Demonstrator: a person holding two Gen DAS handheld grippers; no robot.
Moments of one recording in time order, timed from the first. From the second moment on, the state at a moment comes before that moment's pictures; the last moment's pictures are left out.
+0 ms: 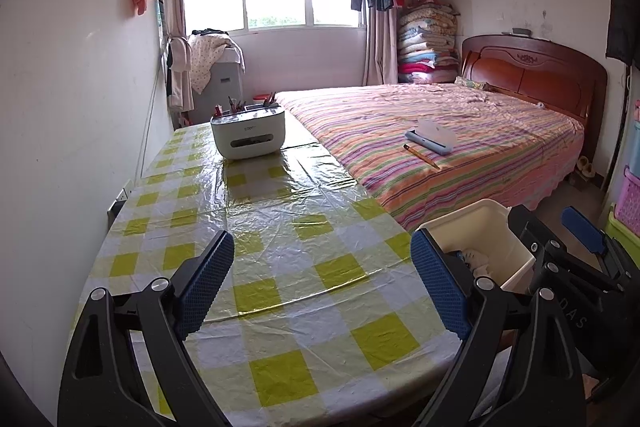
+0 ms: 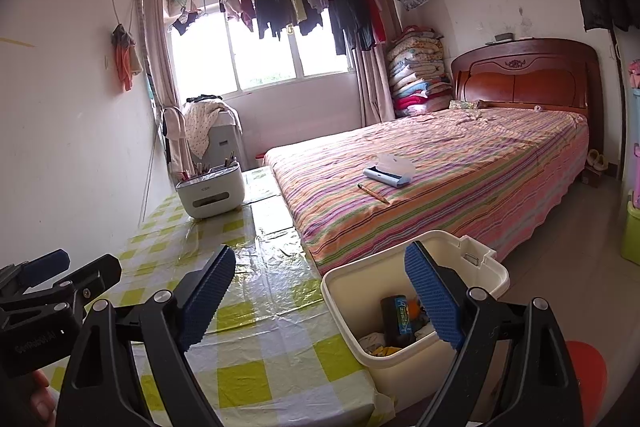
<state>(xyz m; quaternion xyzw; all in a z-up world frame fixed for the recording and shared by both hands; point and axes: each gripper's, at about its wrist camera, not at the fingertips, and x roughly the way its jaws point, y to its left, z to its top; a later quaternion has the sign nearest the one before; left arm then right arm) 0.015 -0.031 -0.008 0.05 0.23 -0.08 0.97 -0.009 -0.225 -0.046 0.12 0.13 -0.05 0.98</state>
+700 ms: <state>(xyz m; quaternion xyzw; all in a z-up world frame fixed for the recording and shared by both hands) 0.015 -0.030 -0.012 0.05 0.23 -0.09 0.97 -0.011 -0.232 -0.048 0.13 0.13 -0.05 0.98</state>
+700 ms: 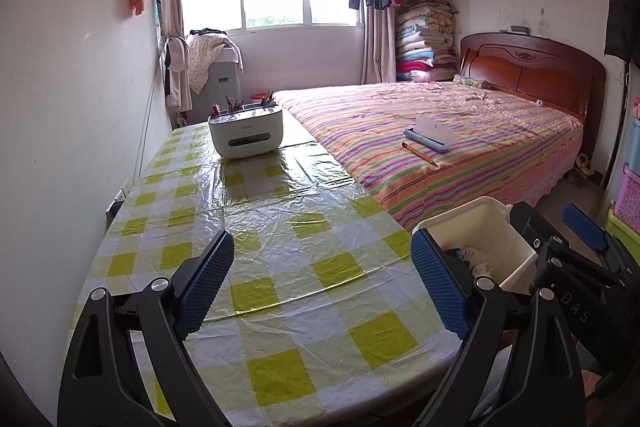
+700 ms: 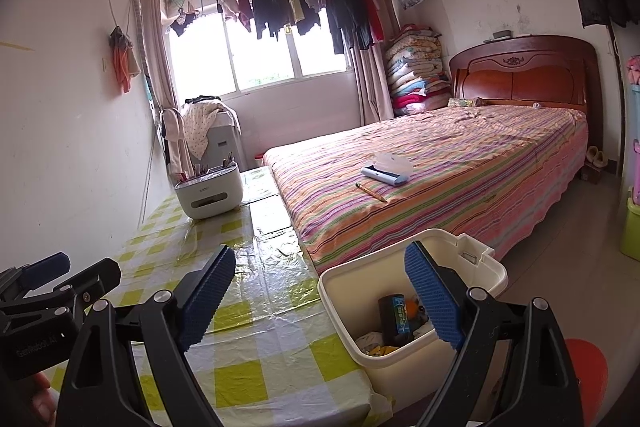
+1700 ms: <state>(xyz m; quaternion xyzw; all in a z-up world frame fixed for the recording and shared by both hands) 0.013 -0.033 -0.014 0.06 0.23 -0.09 0.97 -0.011 -0.233 -0.047 0.13 0.13 -0.05 0.98</state>
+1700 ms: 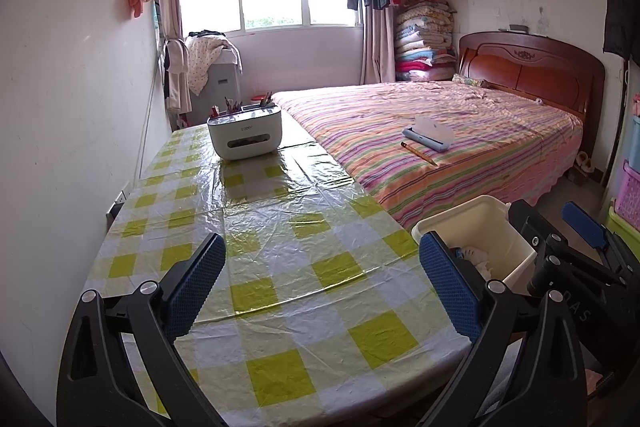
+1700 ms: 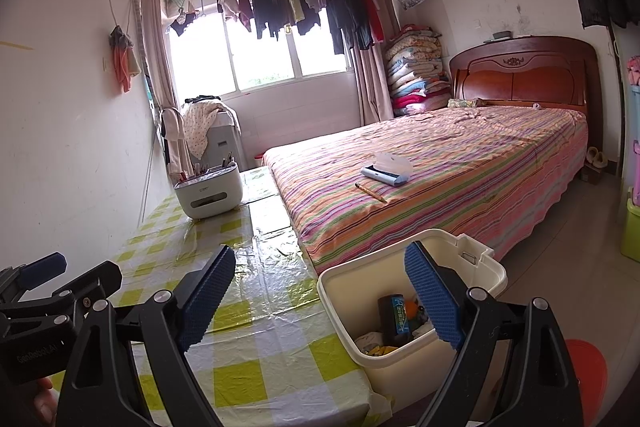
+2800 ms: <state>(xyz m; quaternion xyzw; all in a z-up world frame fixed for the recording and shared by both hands) 0.016 -0.034 -0.016 0.06 0.24 -0.08 0.97 -0.012 -0.236 -0.048 0.13 0.13 -0.05 0.98</state>
